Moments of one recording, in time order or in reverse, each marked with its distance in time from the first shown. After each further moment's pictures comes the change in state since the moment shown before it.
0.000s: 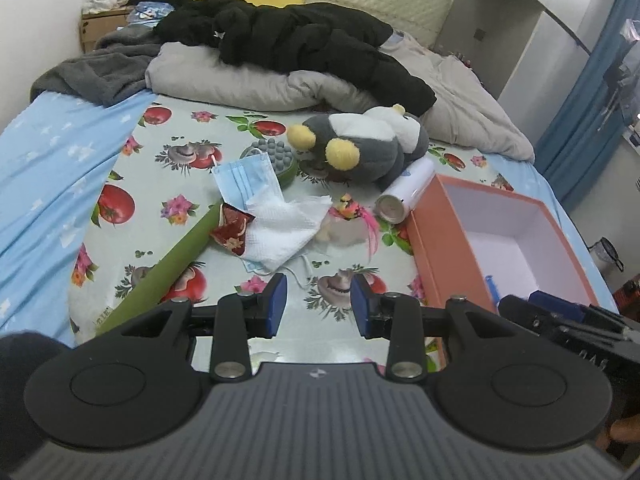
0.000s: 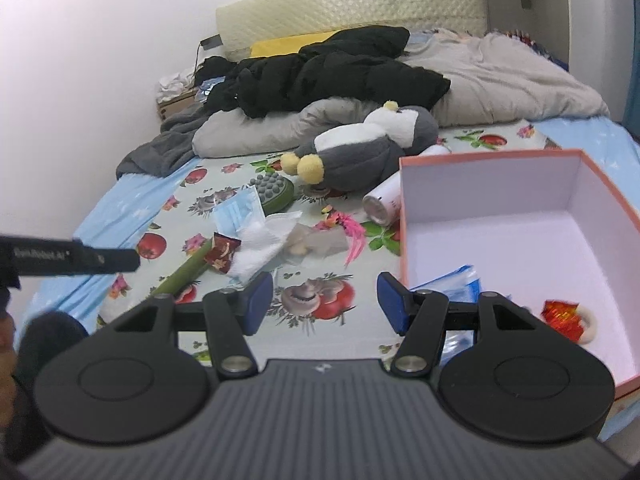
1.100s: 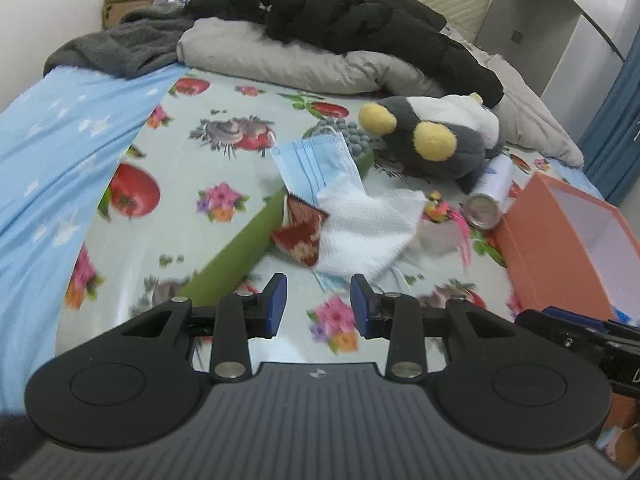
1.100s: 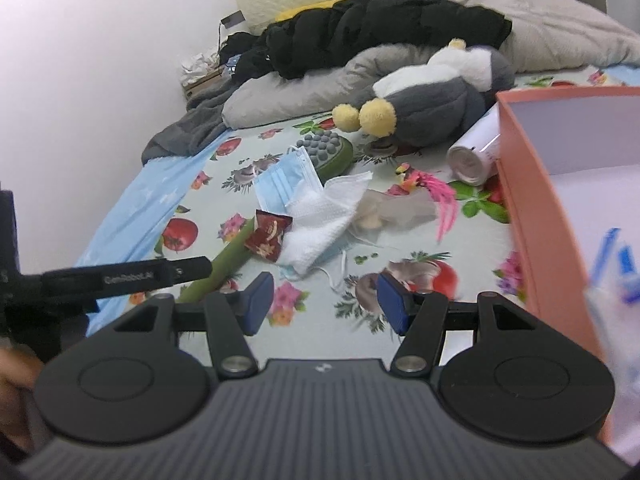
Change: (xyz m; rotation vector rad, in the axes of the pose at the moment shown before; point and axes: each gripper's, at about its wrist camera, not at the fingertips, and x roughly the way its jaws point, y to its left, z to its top) left arm 0.119 0.084 -0.004 -0.034 -0.013 0.080; right arm 0.113 0.043 -0.016 0.068 0.087 0.133
